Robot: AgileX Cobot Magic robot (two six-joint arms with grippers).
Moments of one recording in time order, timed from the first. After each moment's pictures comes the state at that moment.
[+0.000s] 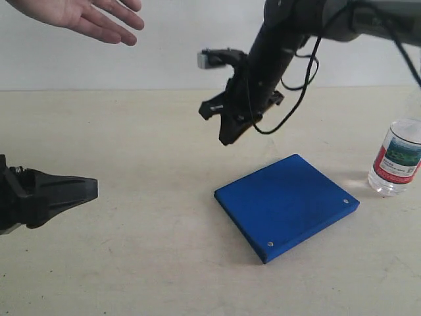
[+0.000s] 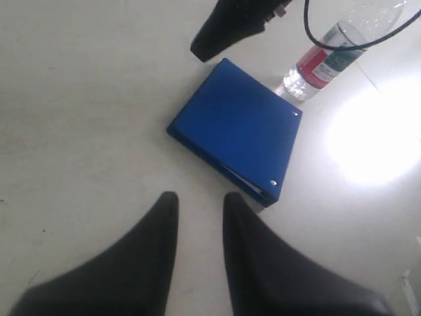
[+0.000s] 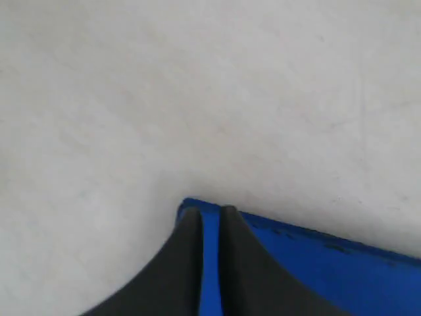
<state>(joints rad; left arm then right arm) 0.07 1.19 -0.35 -1.72 0.74 1.68 0.41 2.24 -1.95 0.38 1.21 -0.38</state>
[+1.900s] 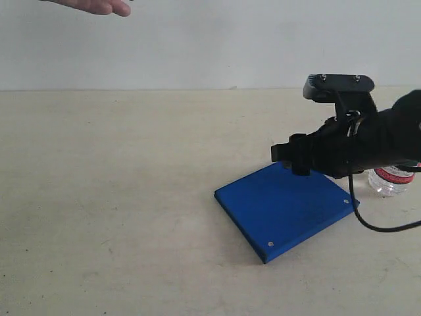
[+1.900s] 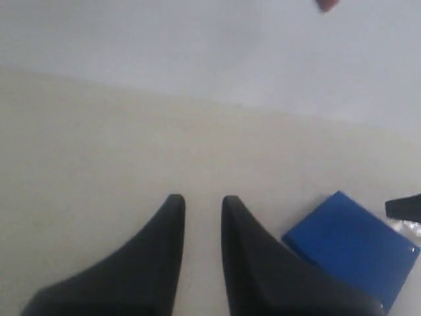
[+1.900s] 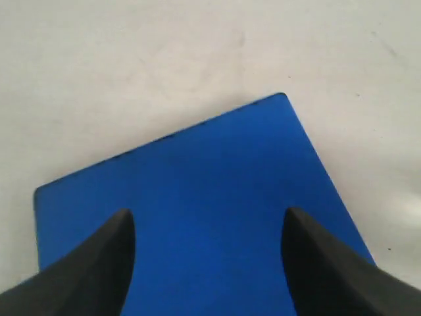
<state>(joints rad) 0.07 0.51 -0.32 -0.96 0.33 0.68 0.38 1.61 -0.78 0.18 0.11 0.06</state>
